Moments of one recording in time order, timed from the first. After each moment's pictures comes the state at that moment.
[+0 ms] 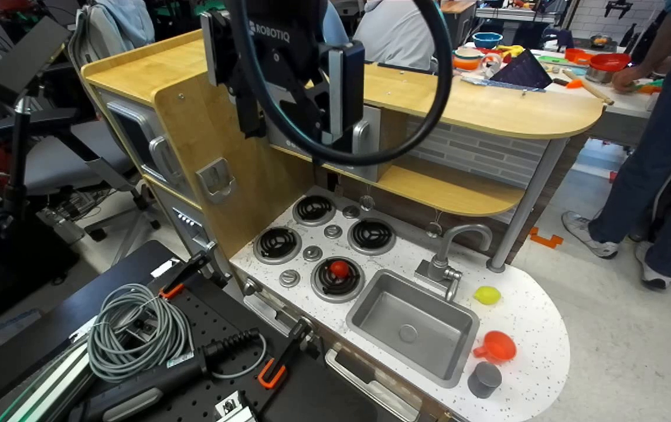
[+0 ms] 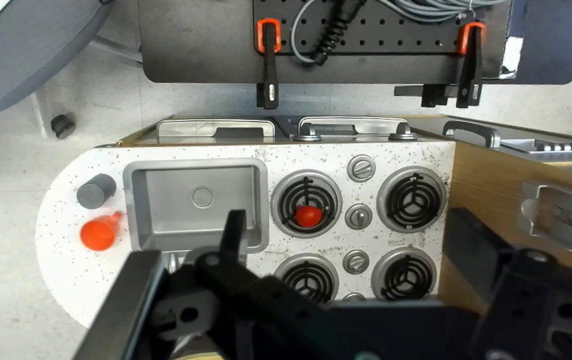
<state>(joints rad) -0.07 -0.35 -0.22 -2.33 -0.03 1.89 -0.31</state>
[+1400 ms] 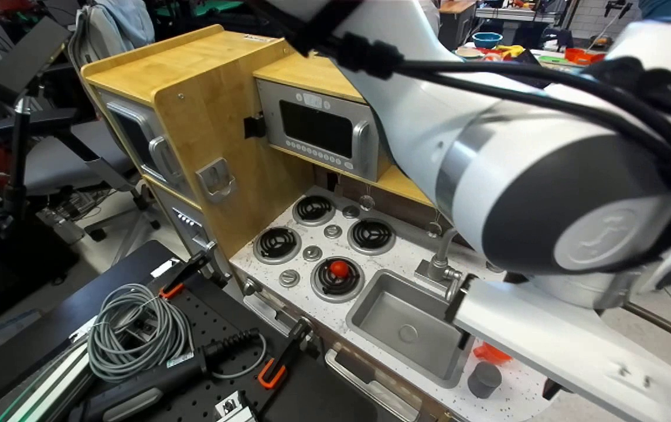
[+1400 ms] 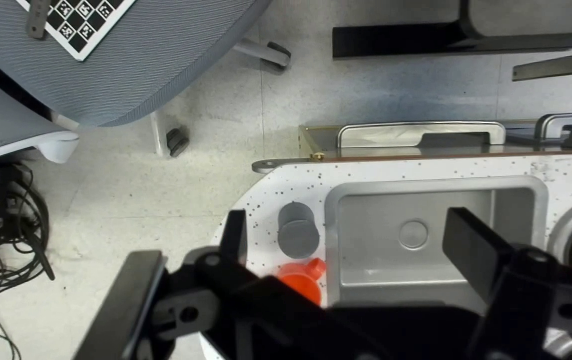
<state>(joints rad) -0.42 0.46 -0.27 -2.00 -0.01 2.37 -0.67</state>
